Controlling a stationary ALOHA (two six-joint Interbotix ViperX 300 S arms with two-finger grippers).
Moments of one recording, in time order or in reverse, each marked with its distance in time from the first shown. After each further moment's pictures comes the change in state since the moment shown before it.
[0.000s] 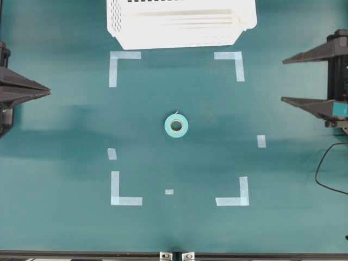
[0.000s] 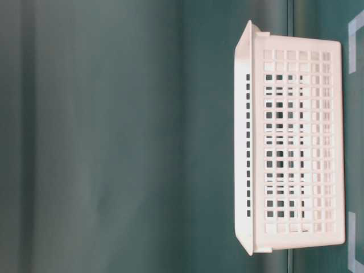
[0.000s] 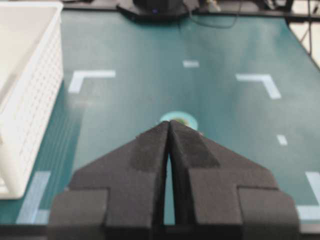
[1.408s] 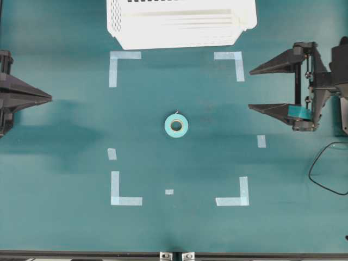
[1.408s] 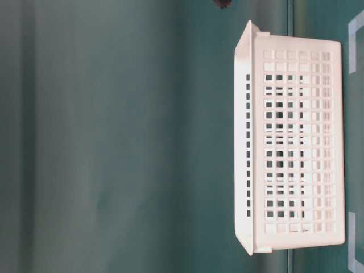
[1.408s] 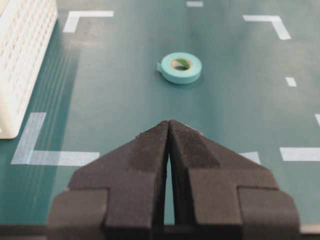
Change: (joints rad) left arm 0.000 -0.032 0.080 -0.002 0.066 -0.003; right arm -0.003 0.337 -0.067 0.064 0.000 0.129
